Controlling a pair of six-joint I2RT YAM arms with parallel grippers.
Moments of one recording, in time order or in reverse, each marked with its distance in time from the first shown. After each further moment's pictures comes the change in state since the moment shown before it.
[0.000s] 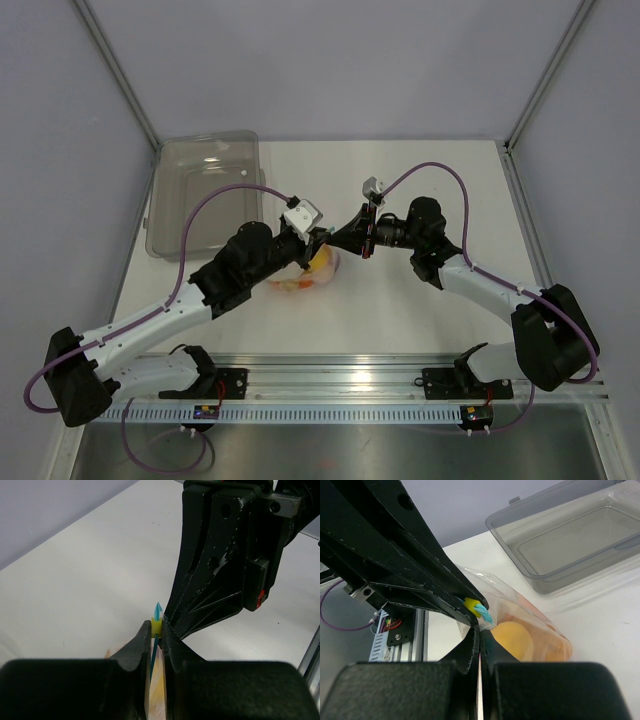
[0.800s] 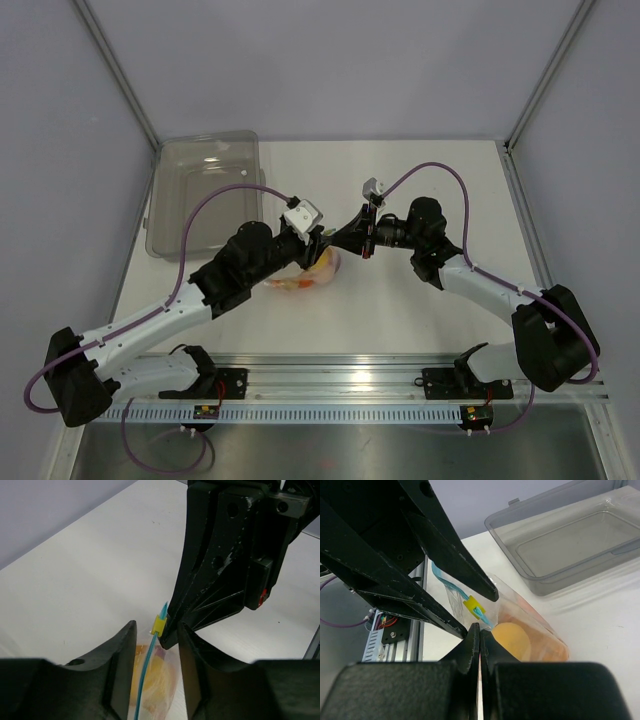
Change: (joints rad) left arm 0.003 0.000 0.000 -0.003 0.008 0.002; right arm 0.000 -0.004 -0.002 0.000 -0.006 -0.030
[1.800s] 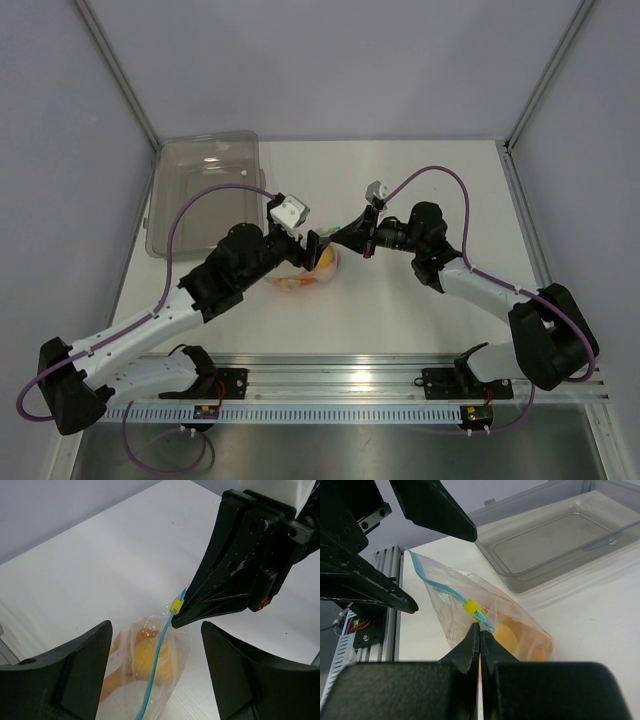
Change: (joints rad) left arm 0.000 -0.062 0.000 -0.060 -0.105 -0.055; right arm -0.012 0.011 -0.049 0.056 0.077 -0.063
